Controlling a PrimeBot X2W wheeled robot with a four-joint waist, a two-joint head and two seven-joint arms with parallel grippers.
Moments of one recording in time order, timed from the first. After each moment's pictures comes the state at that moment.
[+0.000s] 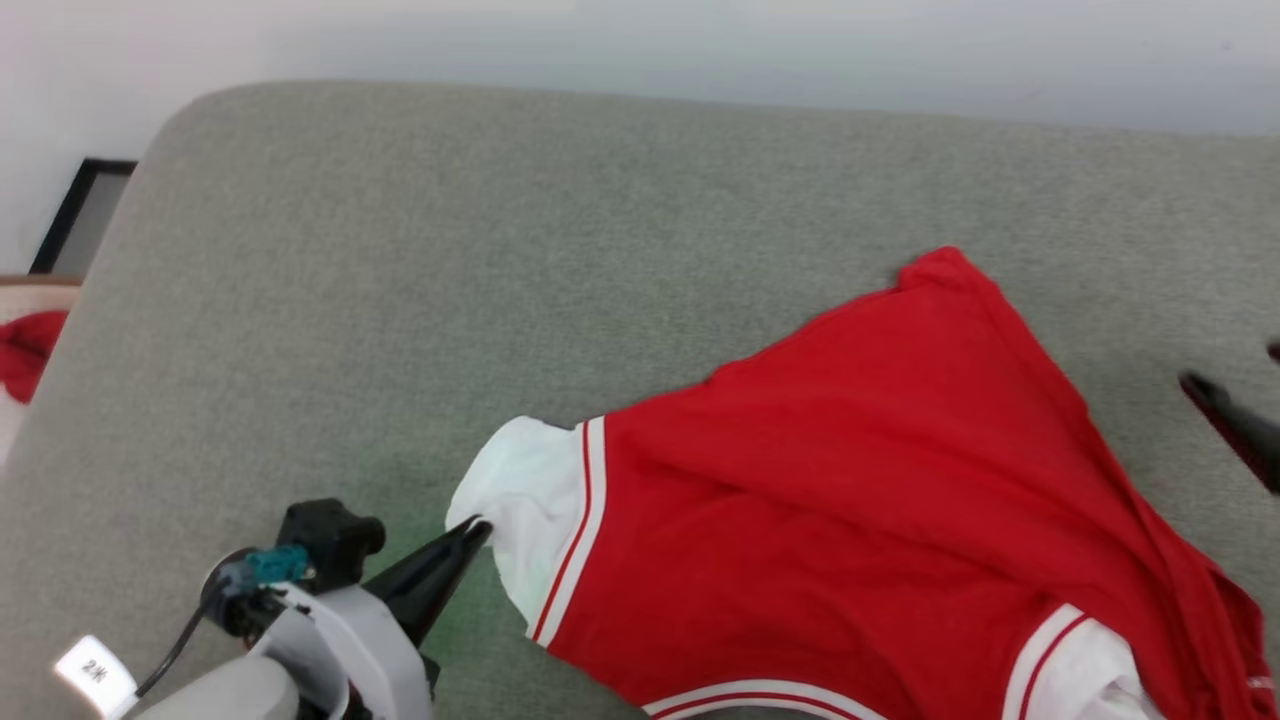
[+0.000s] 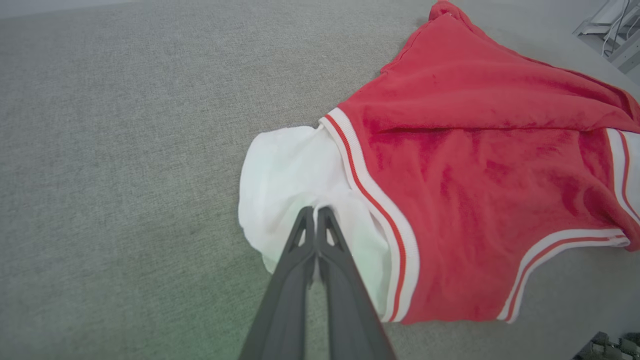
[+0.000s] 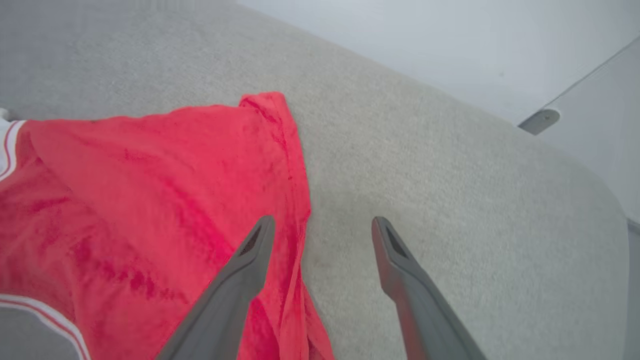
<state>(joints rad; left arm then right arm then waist) -0.48 0.79 -1.00 0.14 -0.99 0.02 -0.18 -0.29 -0.60 -0.02 -0.31 0.58 0.13 0.99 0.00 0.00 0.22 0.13</state>
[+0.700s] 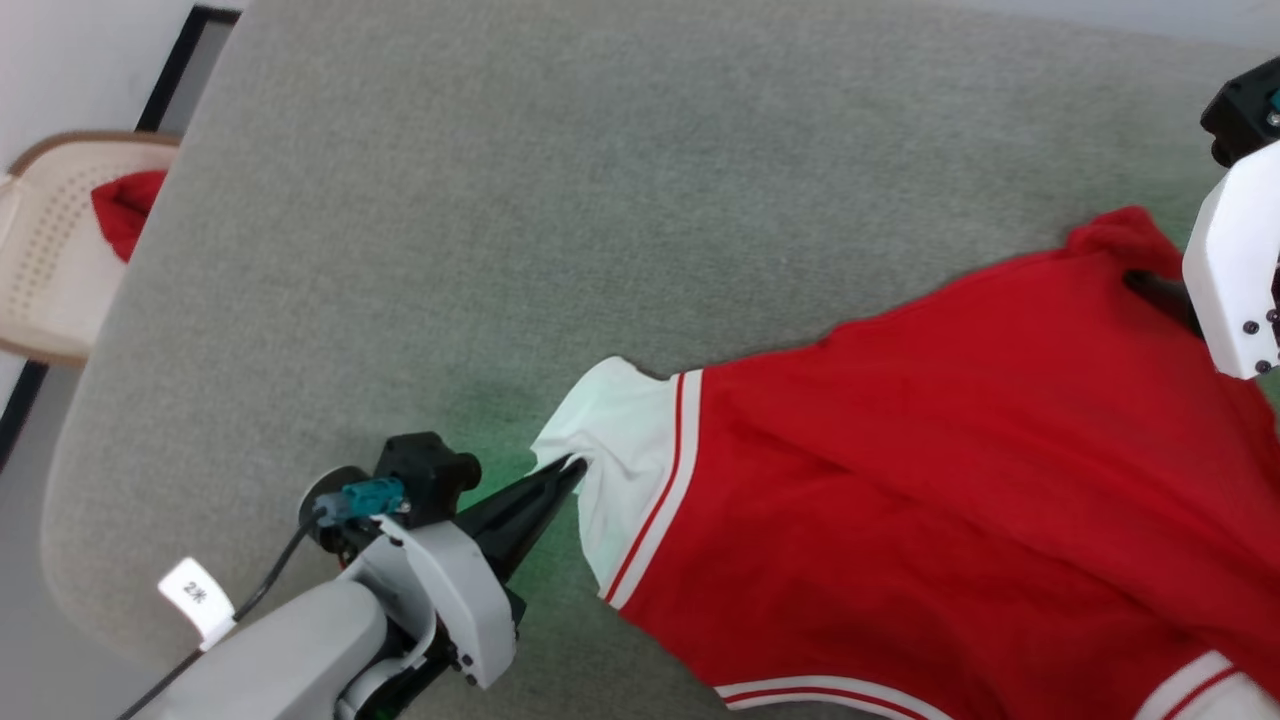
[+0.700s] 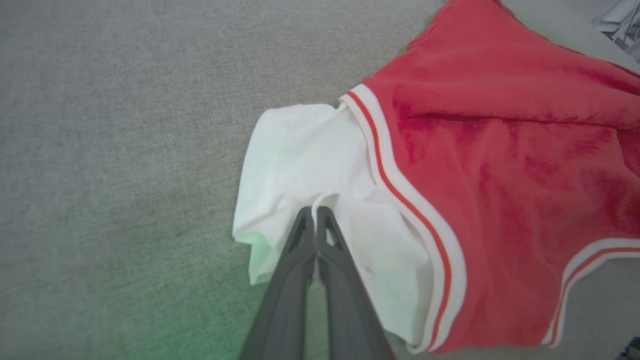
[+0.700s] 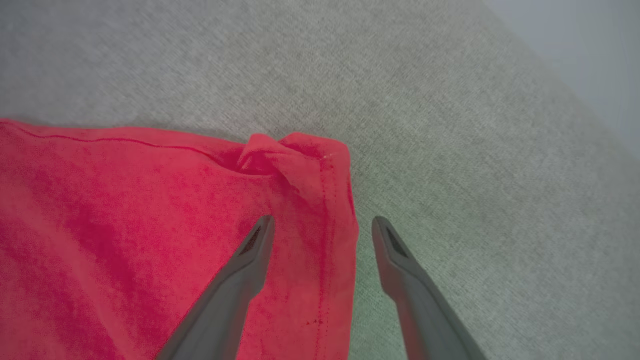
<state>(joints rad) -0.63 0.64 -1.04 0.24 -0.93 -0.07 -0.18 -0.94 -0.70 0.63 0.36 0.73 0.13 0.87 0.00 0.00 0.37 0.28</state>
